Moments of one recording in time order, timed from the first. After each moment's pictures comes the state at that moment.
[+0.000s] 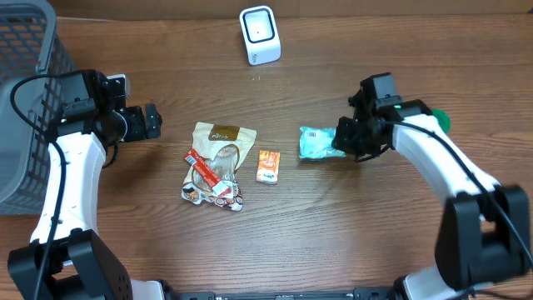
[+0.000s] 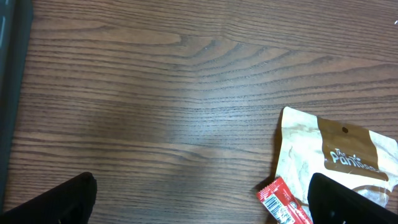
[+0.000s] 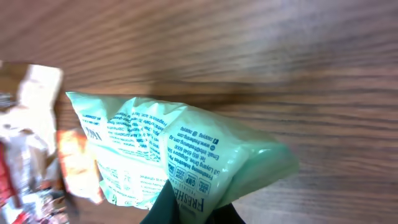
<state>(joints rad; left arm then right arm) 0.24 1.59 1.21 -0.68 0.16 0.06 0.18 1.71 1.18 -0.76 -0.31 0.35</state>
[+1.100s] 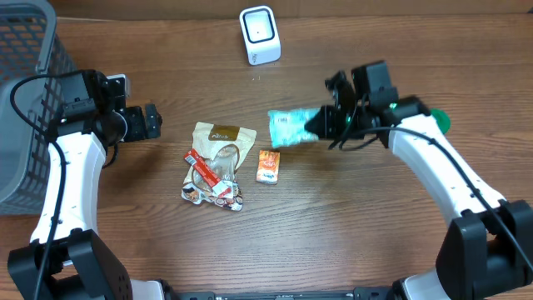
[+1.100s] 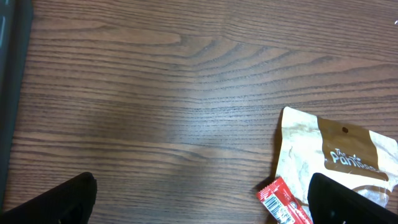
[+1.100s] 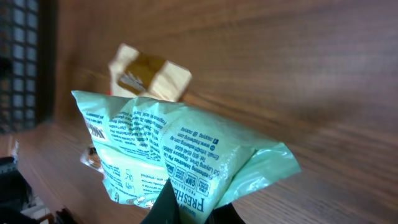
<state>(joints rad) 0.24 1.59 1.21 -0.68 0.16 0.06 0.26 1.67 1.27 -0.67 -0.54 0.29</state>
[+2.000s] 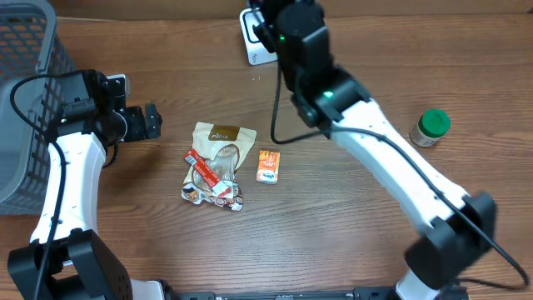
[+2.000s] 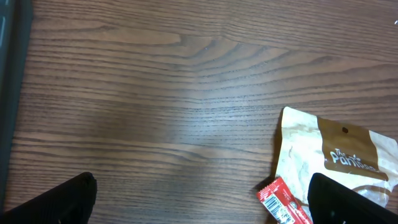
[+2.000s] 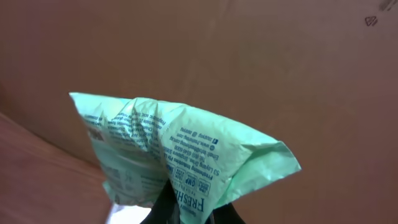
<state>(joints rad) 0.24 1.59 1.21 -0.68 0.16 0.06 0.60 1.82 1.71 -0.03 0.44 -0.38</state>
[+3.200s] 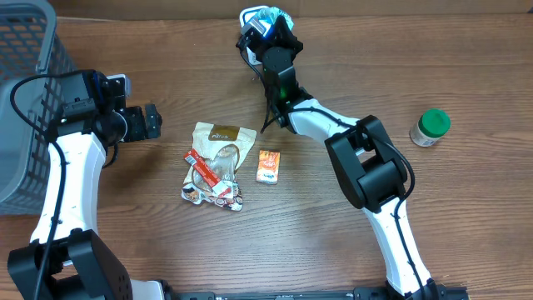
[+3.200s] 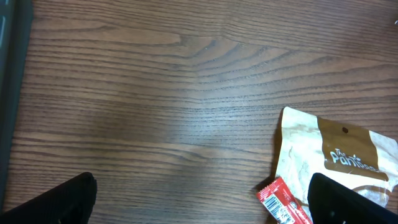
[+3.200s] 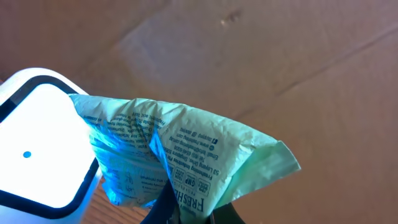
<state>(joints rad) 0.24 1.59 1.21 -0.68 0.16 0.06 0.52 2.45 1.71 0.72 0.58 -0.93</state>
